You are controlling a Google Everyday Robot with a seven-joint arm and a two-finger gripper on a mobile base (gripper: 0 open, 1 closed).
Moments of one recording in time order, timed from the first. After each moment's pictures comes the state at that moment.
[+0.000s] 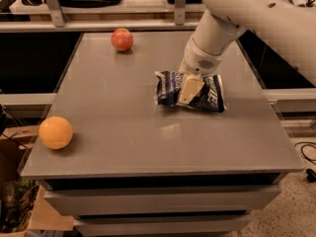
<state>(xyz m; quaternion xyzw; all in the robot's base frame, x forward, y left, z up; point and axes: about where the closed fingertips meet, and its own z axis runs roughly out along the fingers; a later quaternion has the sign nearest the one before) 0.584 -0.079 0.844 -0.69 0.70 0.07 0.15</state>
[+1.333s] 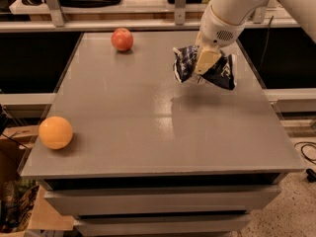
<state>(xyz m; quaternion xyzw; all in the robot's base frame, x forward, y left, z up) 0.613 -0.116 0.913 -0.69 0.70 0.00 0.19</state>
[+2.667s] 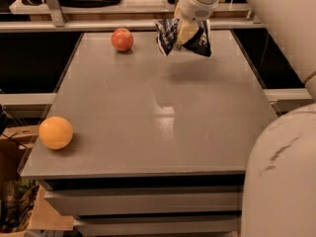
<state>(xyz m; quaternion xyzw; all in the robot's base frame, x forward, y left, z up) 0.722 -0.074 0.941 -0.74 0.61 -0.08 0.27</state>
